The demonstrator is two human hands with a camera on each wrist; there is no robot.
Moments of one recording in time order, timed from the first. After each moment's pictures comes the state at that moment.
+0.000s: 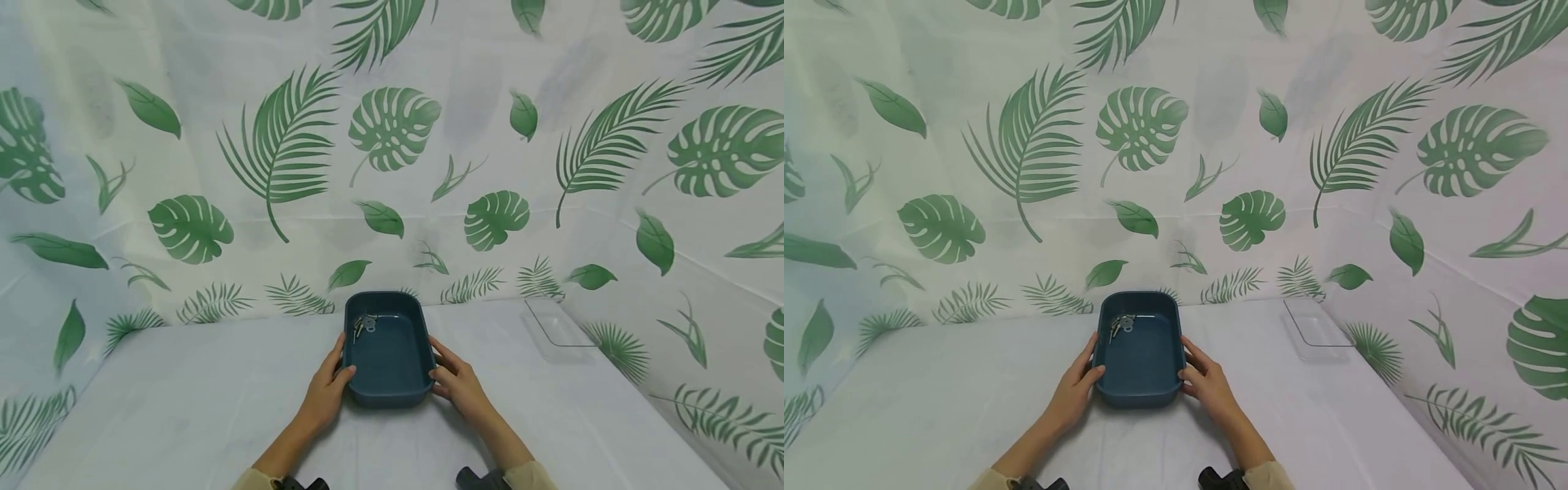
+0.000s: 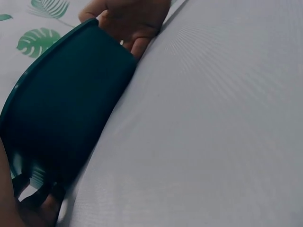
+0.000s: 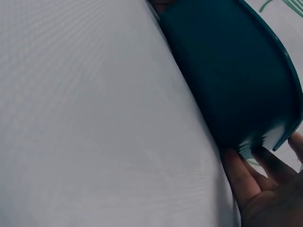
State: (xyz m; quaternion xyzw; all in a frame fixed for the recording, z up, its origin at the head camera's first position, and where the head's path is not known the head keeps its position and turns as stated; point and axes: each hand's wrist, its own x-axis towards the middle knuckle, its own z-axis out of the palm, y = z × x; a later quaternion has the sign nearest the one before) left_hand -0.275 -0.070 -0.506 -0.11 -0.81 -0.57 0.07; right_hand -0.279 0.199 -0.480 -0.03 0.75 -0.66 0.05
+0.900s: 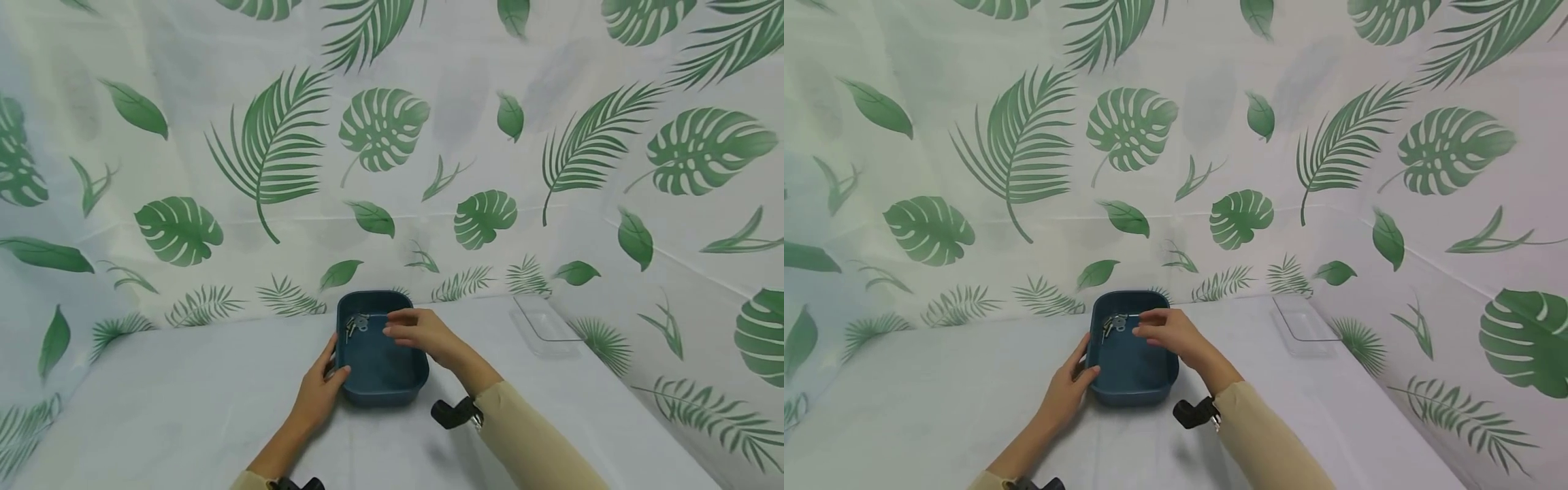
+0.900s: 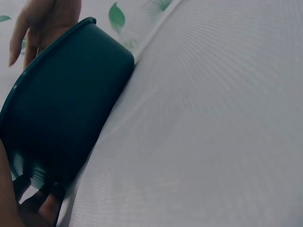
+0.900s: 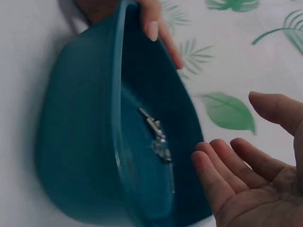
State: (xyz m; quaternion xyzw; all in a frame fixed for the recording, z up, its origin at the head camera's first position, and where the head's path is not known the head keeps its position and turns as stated) left_hand -0.275 -0.068 -0.509 -0.10 -0.80 -0.59 0.07; right_hand -0.317 0.164 -0.396 -0.11 0.81 -0.56 0.14
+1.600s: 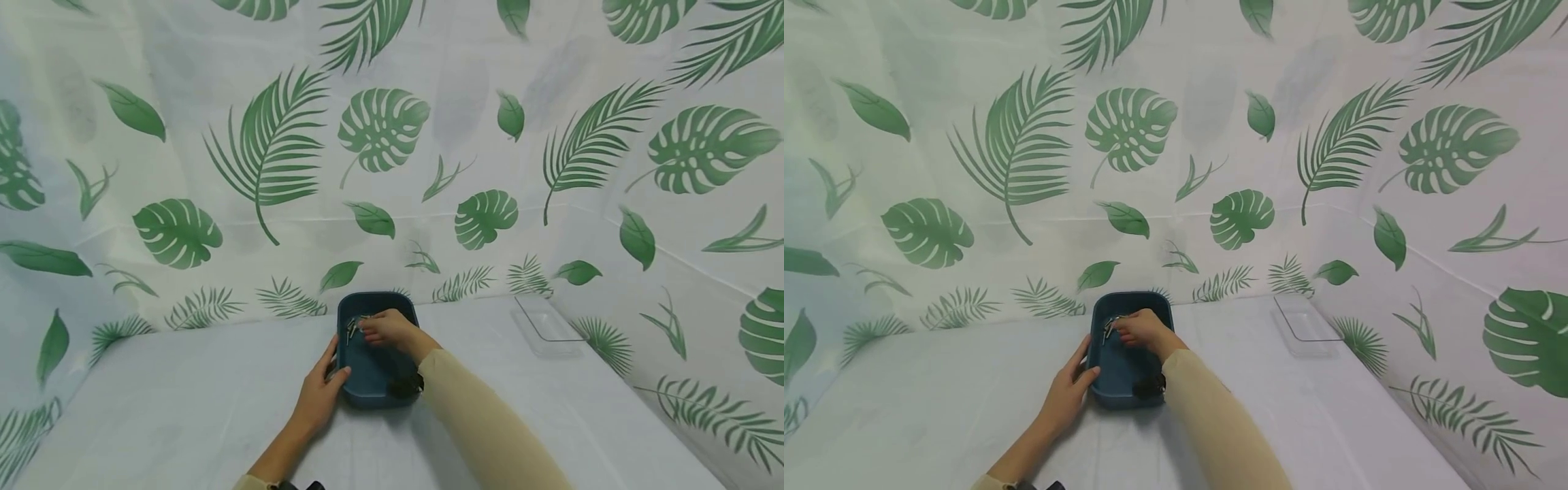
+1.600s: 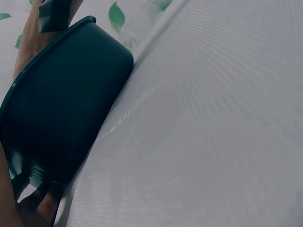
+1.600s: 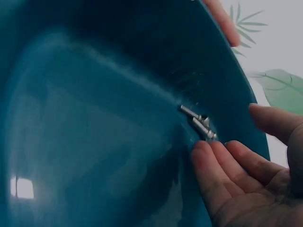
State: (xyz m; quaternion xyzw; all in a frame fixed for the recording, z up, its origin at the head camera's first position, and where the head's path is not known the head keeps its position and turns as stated) left_hand -0.273 -0.070 -0.507 -0.11 -0.78 -0.61 0.07; right_hand -0.372 0.106 -0.431 -0.02 0.79 -0.57 0.20
